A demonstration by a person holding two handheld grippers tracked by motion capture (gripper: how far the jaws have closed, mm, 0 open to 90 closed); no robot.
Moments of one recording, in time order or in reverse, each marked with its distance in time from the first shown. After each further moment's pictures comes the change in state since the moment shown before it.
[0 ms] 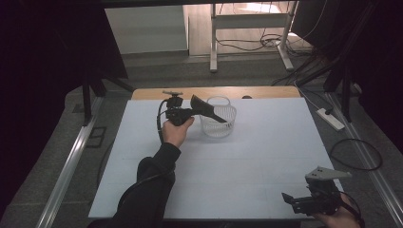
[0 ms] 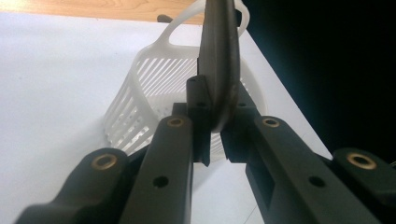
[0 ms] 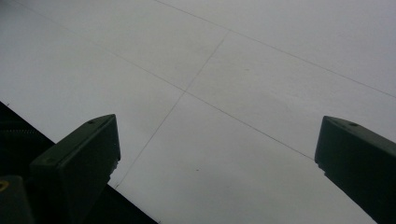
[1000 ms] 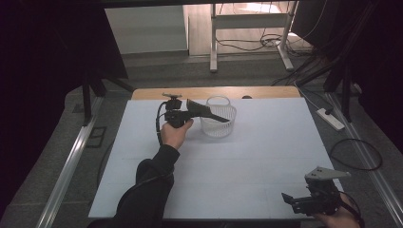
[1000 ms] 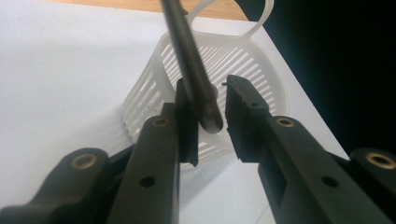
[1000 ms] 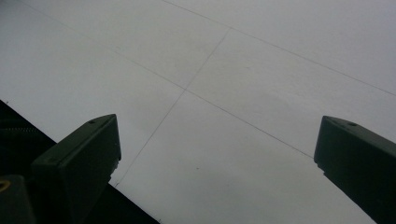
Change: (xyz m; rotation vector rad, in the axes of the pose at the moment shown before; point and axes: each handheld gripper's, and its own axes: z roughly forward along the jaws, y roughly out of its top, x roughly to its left) left arm 0.006 -0.006 0.000 0.014 0.055 0.001; right arm 0.000 0.000 0.001 0.009 0.002 -0.002
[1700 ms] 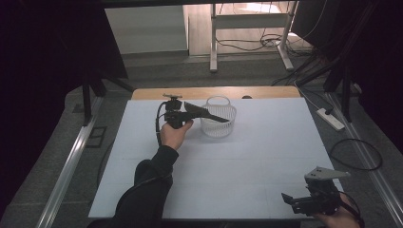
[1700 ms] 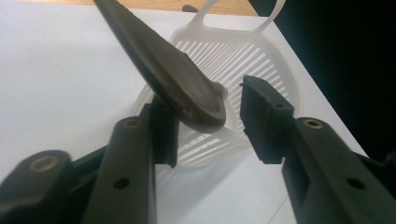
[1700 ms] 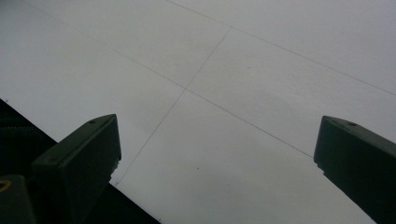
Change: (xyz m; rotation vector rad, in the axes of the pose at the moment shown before) left arm 0.002 -0.002 0.002 0.008 0.037 0.027; right arm 0.000 0.000 0.000 0.004 0.000 -0.003
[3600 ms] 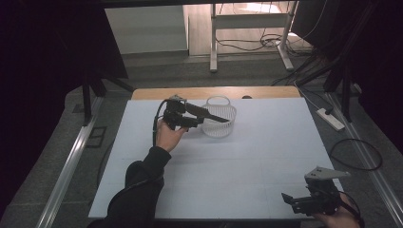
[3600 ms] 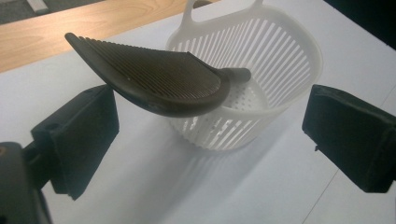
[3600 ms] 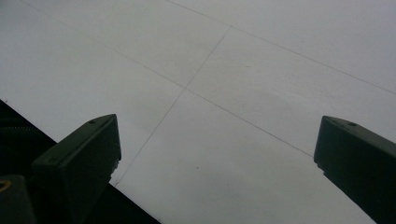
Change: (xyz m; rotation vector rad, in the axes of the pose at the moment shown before) left arm -0.024 -0.002 -0.016 0.041 0.174 0.338; right arm 0.000 0.000 0.000 0.001 -0.001 0.004
